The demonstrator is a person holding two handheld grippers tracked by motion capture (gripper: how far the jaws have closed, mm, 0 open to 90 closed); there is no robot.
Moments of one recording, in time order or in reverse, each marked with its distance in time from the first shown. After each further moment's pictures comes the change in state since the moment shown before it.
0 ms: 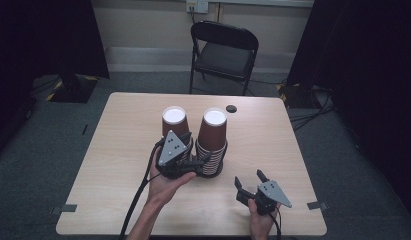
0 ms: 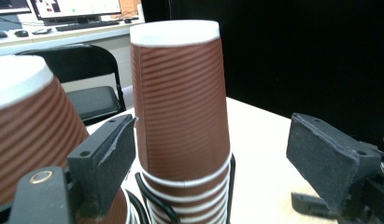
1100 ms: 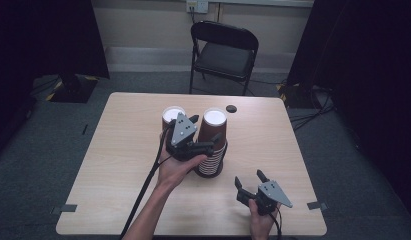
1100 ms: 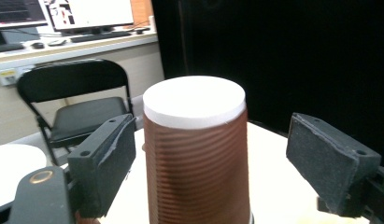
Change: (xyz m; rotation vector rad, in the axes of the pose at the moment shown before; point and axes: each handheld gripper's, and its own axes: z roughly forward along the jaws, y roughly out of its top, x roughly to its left) left arm 0.004 0.033 0.031 -0.018 0.065 0.014; right arm -0.001 0.000 0.000 -0.005 0.007 0.010
